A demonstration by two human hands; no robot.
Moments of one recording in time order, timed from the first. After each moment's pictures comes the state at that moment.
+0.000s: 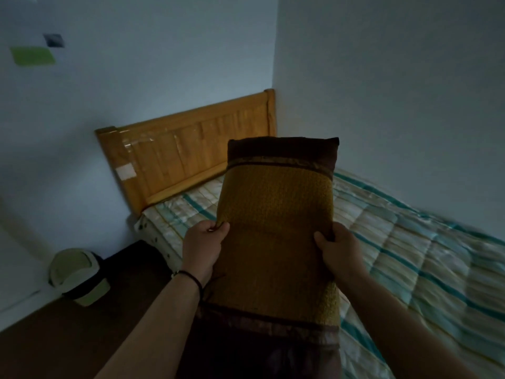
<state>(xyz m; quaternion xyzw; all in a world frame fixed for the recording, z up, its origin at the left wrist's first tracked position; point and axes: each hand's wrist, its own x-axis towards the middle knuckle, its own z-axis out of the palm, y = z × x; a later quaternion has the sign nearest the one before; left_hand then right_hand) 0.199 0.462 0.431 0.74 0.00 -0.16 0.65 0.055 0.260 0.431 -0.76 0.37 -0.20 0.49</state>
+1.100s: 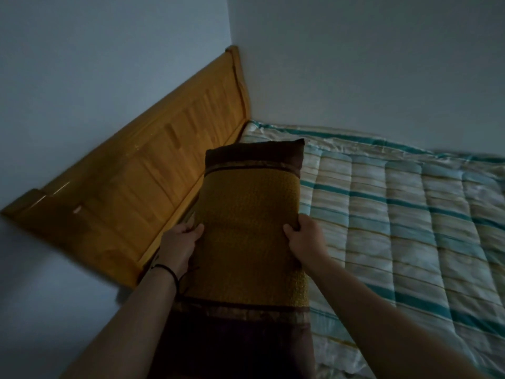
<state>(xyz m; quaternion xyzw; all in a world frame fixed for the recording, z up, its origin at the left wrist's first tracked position) 0.828 0.471 0.343 0.76 -0.01 -0.33 0.56 0.628 0.323 0.318 -0.69 0.53 -0.18 0.45</state>
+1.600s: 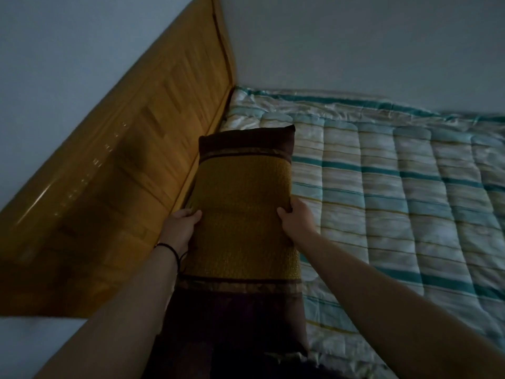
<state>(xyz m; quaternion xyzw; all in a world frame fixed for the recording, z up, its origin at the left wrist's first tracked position) 1.050 0.366 0.256 0.76 -0.02 -0.43 0.49 0.837 0.238 0.237 -0.63 0.60 -0.14 0.47</state>
